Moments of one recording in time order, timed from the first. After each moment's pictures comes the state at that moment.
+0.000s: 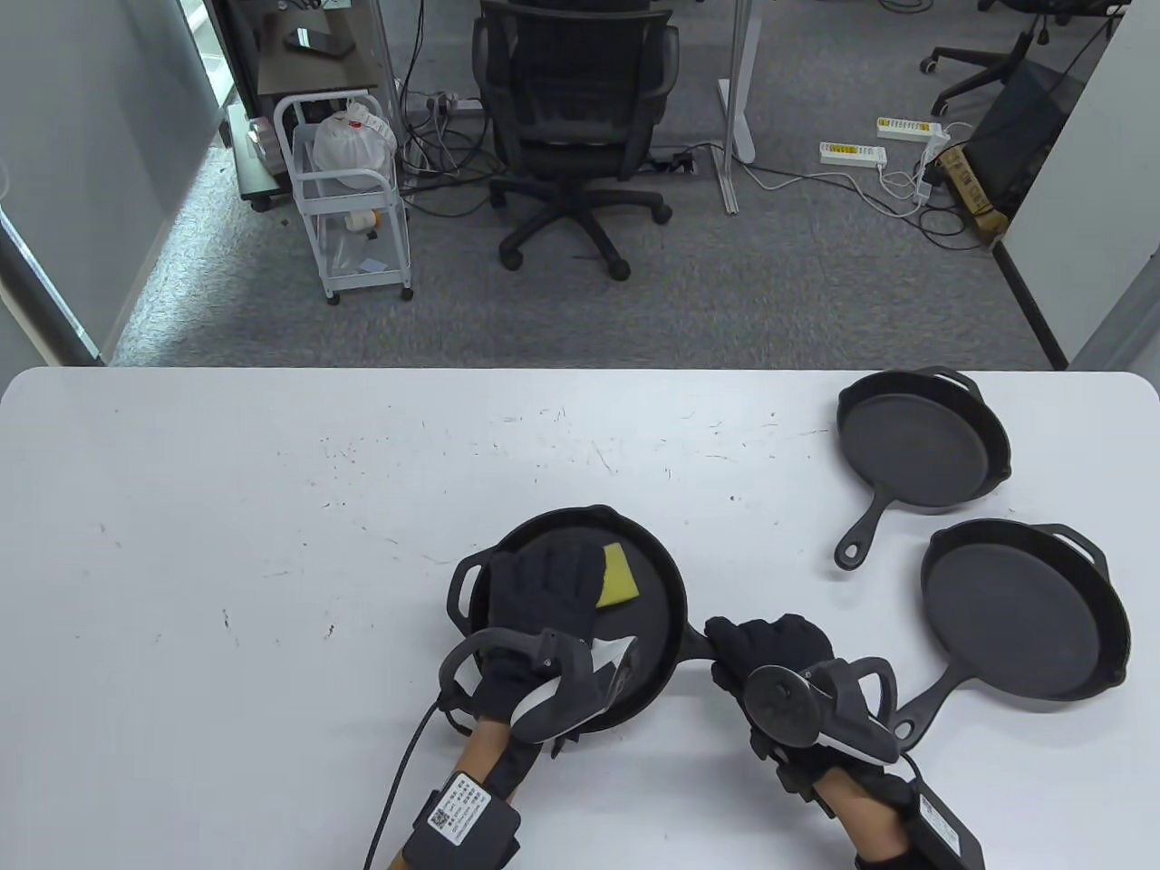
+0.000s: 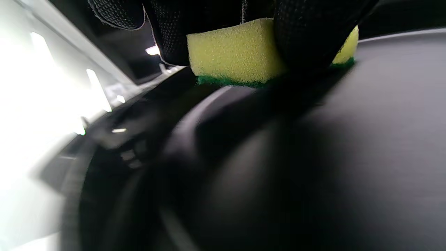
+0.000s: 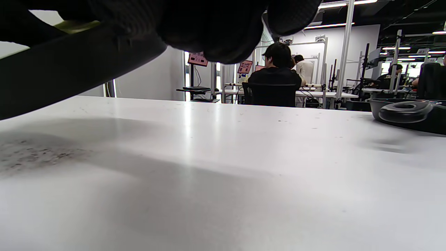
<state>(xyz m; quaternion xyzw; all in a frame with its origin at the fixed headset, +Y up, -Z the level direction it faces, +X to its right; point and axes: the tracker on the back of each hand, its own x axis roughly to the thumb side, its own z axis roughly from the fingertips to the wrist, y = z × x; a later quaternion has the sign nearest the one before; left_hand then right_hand) -0.057 -0.692 -0.301 0.15 -0.07 -0.19 0.97 0.181 -0.715 -0.275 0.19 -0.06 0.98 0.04</state>
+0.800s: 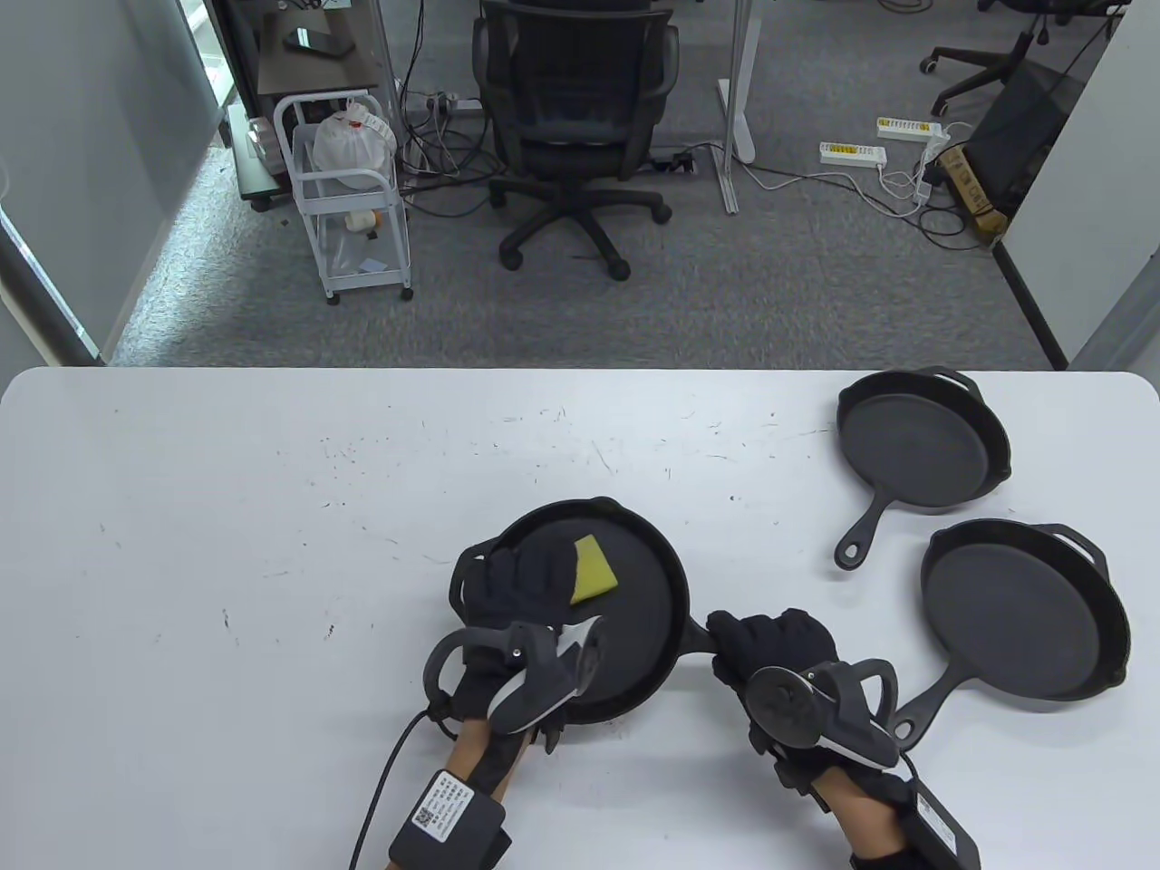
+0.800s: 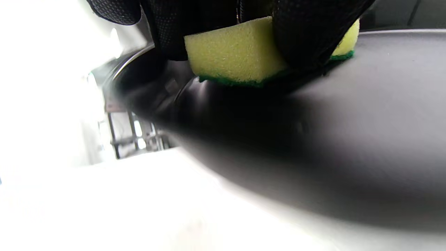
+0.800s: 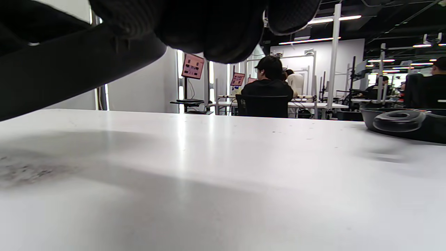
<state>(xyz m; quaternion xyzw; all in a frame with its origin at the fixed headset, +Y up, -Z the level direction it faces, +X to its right) -0.083 -0.701 -0.304 0.09 -0.04 -0.06 0.99 0.185 -0.713 -0.278 0.17 -0.09 0.98 0.06</state>
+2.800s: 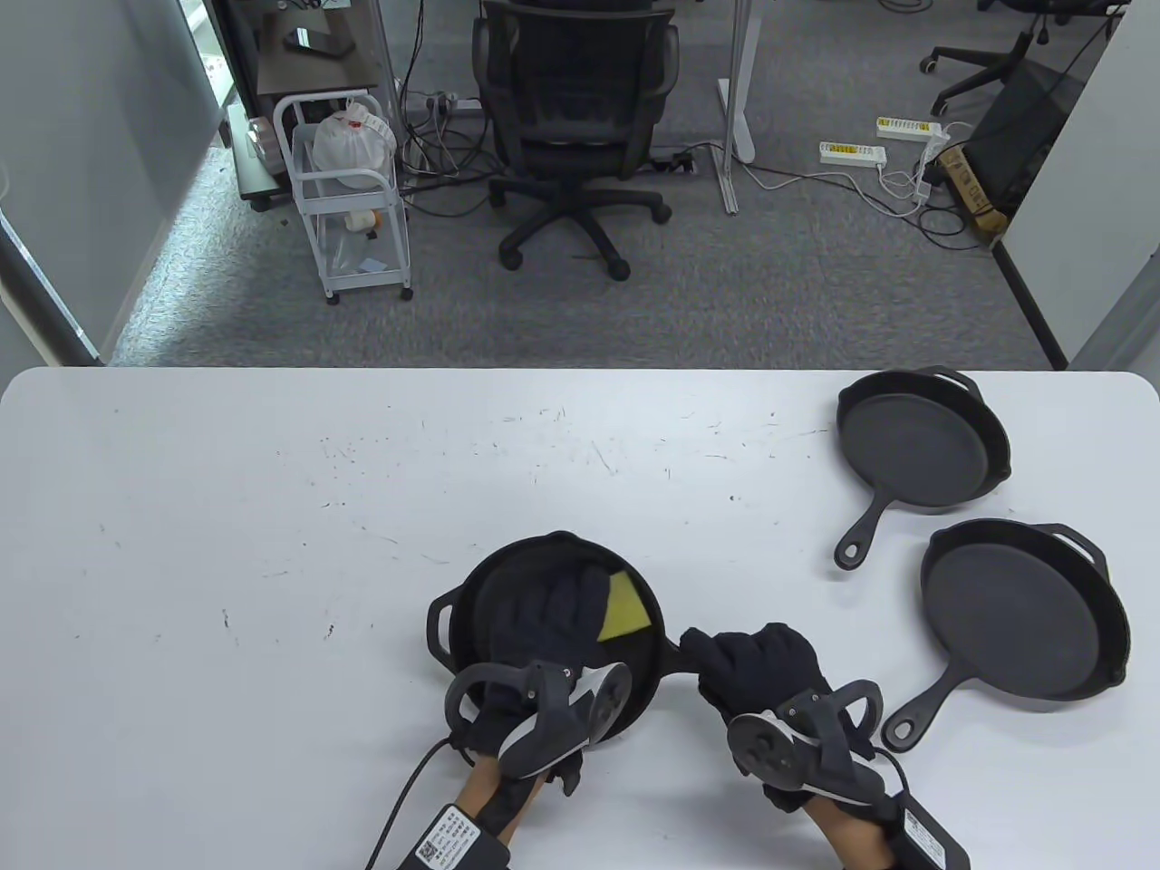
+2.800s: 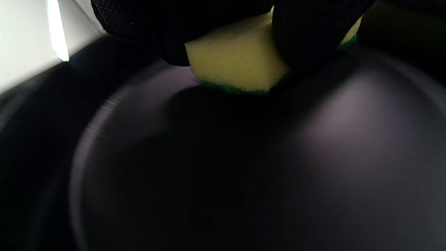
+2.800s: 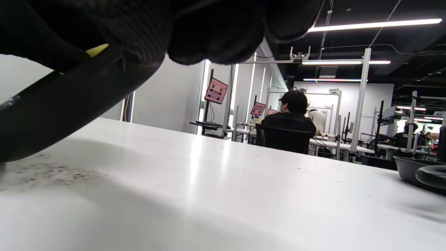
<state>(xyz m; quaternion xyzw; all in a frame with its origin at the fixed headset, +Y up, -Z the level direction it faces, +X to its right) -0.067 -0.702 -0.276 0.16 -0.06 -0.10 0.98 0.160 -0.710 -0.248 0.23 -0.16 0.96 0.01</state>
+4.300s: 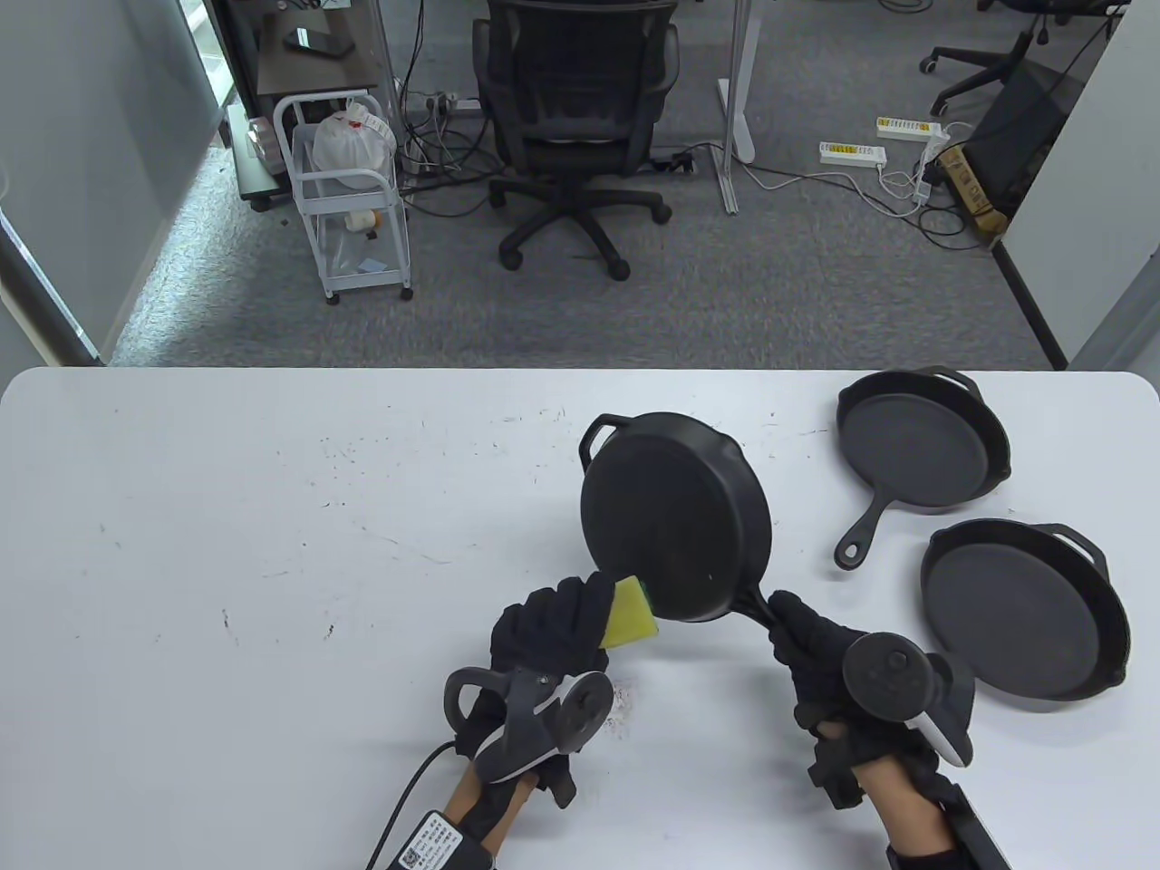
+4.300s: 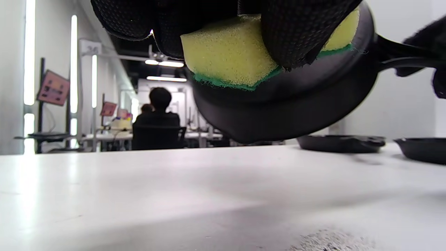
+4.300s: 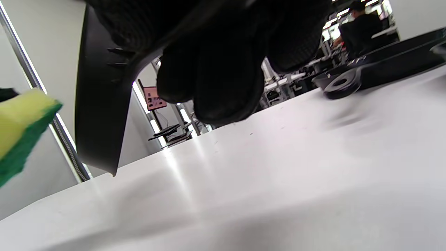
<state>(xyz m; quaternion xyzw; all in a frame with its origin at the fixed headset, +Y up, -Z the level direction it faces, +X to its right) -0.058 -0.706 -0.266 0.14 -0.17 0.01 0.98 0.238 -0.707 -0.283 0.09 -0.06 0.96 0.26</state>
